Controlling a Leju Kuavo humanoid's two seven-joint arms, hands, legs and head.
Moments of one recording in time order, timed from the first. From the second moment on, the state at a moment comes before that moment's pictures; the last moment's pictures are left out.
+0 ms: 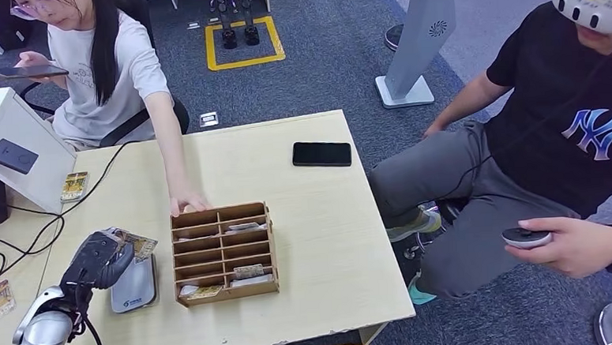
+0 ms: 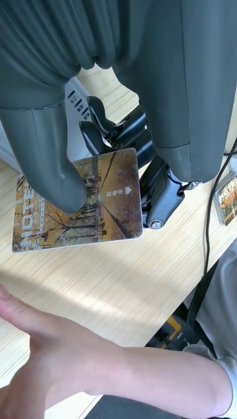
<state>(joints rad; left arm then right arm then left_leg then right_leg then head) -0.31 0.26 -0.14 -1.13 -0.46 -0.09 -0.09 -0.05 0.04 -0.56 -0.20 1.12 -0.16 -0.09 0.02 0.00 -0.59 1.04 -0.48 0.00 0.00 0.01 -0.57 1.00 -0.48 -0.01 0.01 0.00</state>
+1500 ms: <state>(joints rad) -0.32 0.32 -0.08 -1.11 -0.46 -0.10 -0.11 -0.05 0.04 -0.61 -0.20 1.14 -0.15 -0.09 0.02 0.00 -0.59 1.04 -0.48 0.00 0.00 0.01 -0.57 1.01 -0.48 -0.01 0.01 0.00</state>
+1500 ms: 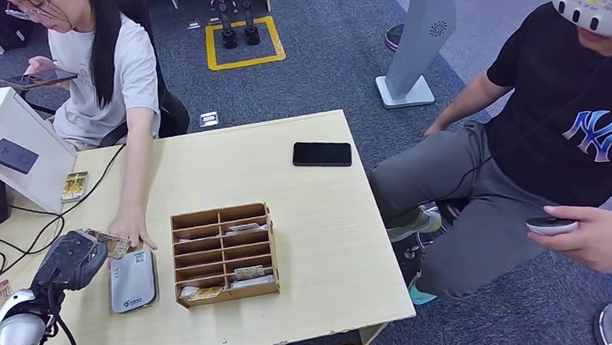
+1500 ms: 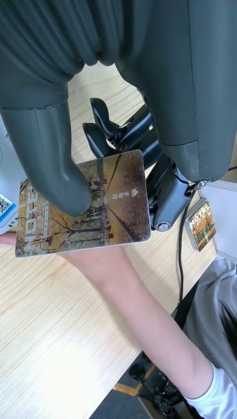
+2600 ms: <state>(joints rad) -0.32 0.32 -0.08 -1.11 -0.46 -0.10 -0.11 -0.05 0.04 -0.61 -0.20 1.14 -0.15 -0.09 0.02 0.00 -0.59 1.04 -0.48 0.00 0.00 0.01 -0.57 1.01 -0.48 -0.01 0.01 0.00</state>
